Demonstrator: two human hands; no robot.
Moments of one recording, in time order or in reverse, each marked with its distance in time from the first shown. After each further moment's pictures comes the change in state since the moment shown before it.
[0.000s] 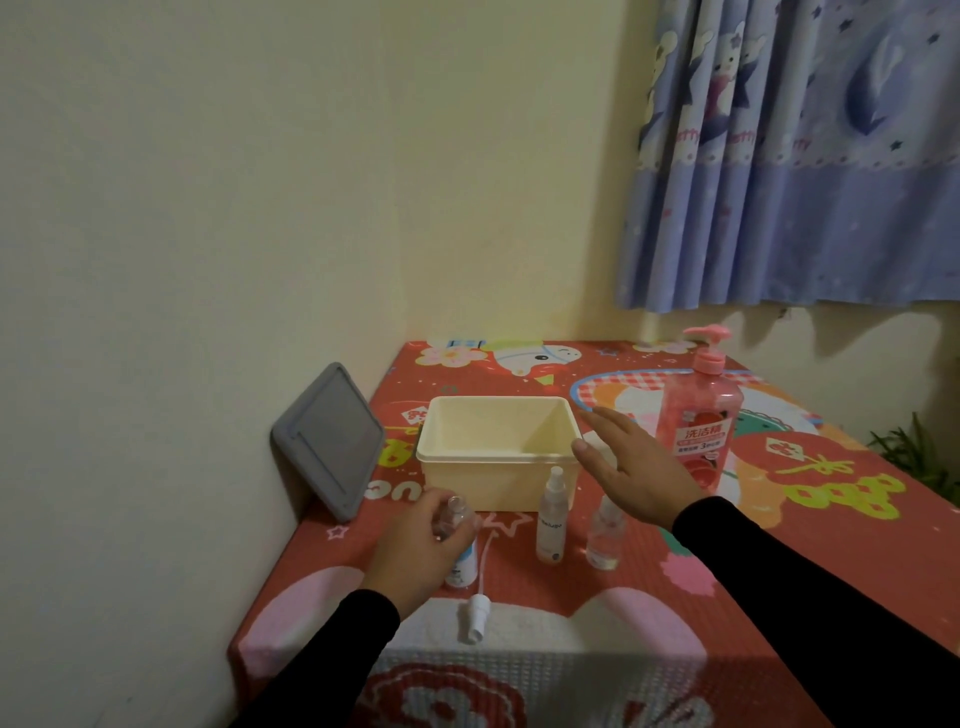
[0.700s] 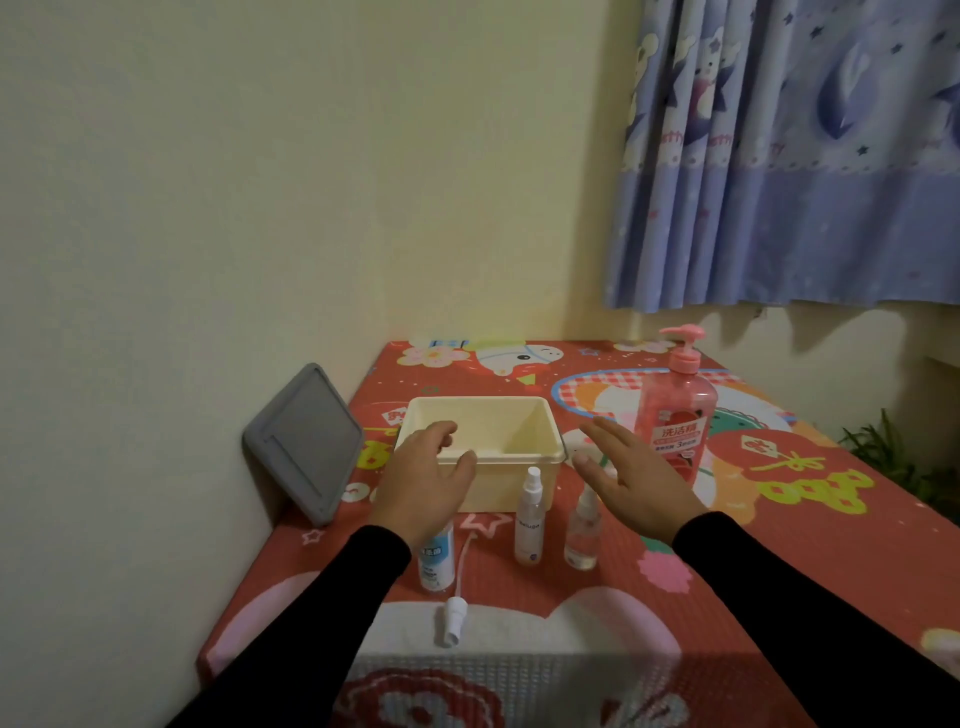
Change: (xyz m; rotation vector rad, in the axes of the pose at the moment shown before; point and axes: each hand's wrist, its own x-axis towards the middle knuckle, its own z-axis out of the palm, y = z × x) left_hand 0.046 0.046 0.001 0.096 0.150 0.118; right_hand -0.014 0.025 -0.001 -0.018 0.001 0.017
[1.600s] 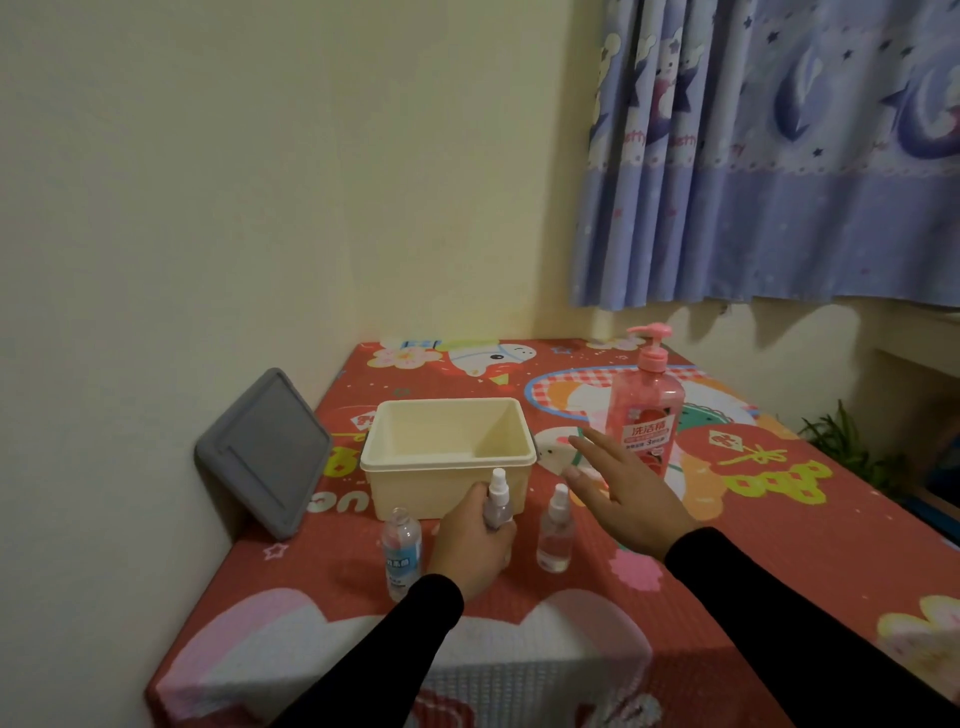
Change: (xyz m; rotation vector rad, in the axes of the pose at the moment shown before) left_hand -0.030 0.010 0.085 -0.206 -0.259 -0.179; right_hand -0.016 0.017 -0.001 -0.004 -0.021 0.068
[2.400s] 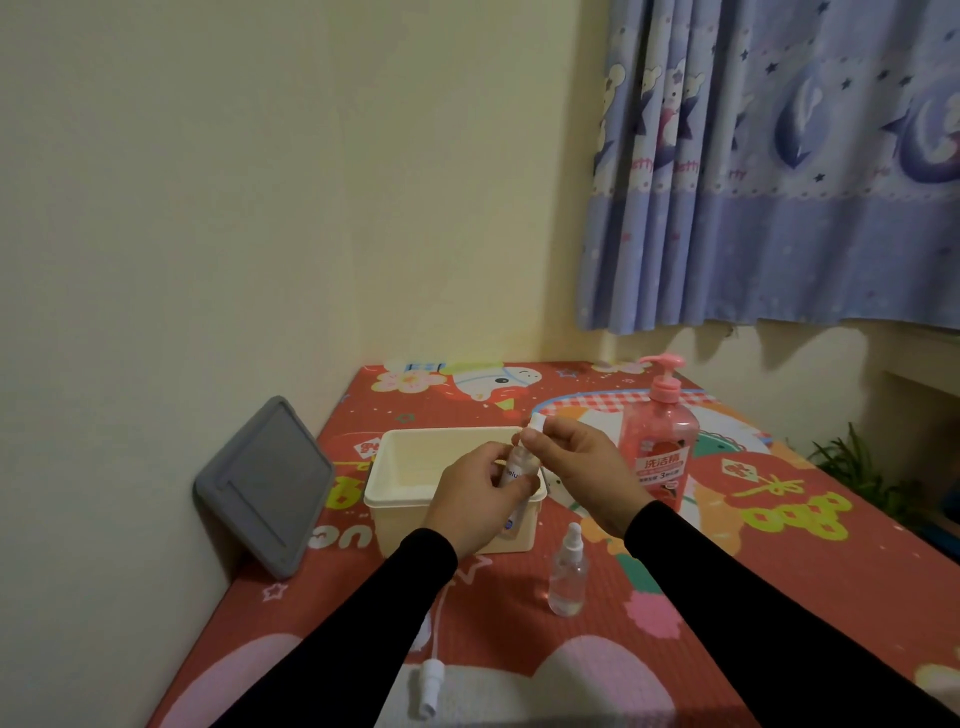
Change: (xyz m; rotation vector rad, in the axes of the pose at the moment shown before) left_hand 0.047 0.051 -0.042 -0.057 -0.035 0.167; right_hand 0.056 -0.065 -0.013 0.942 0.036 0.001
